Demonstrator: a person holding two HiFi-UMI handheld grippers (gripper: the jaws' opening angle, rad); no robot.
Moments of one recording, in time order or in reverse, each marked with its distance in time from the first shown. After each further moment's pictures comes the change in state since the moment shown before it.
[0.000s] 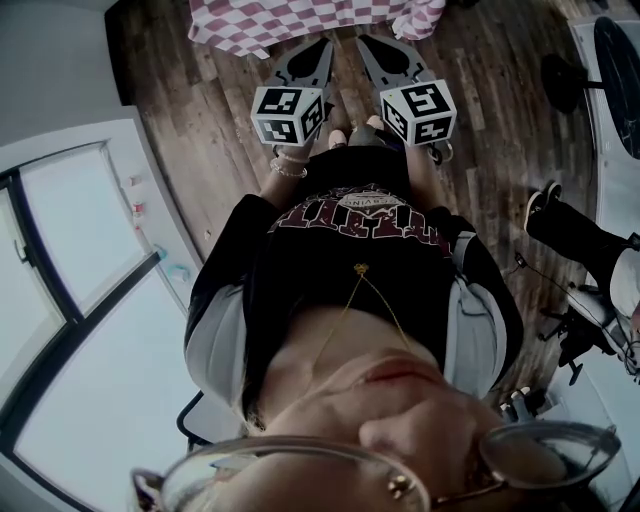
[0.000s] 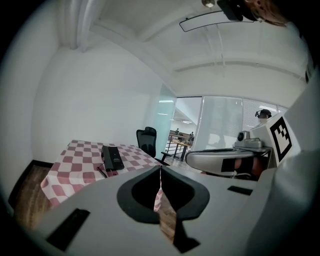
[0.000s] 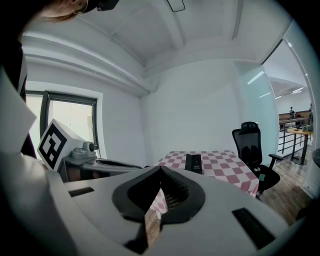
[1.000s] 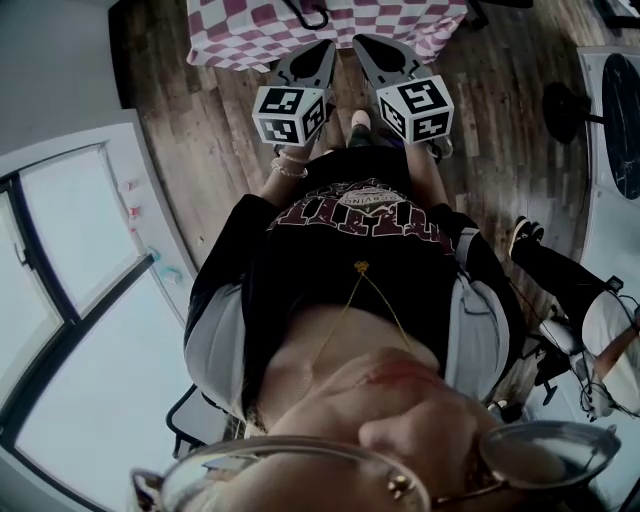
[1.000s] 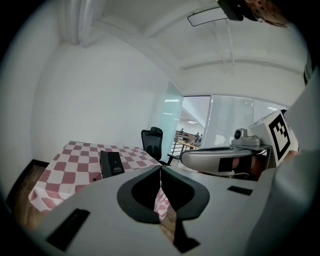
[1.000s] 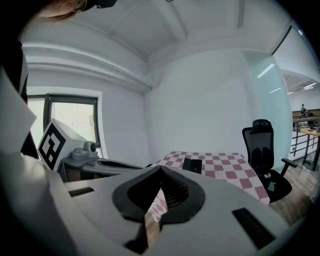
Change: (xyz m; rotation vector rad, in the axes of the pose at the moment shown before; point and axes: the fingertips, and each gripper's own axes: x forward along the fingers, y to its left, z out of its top) left arm 0.101 0.048 0.038 -0.034 0.002 0.050; right arm 0.089 -0.080 0.030 -0.022 0.040 0.101
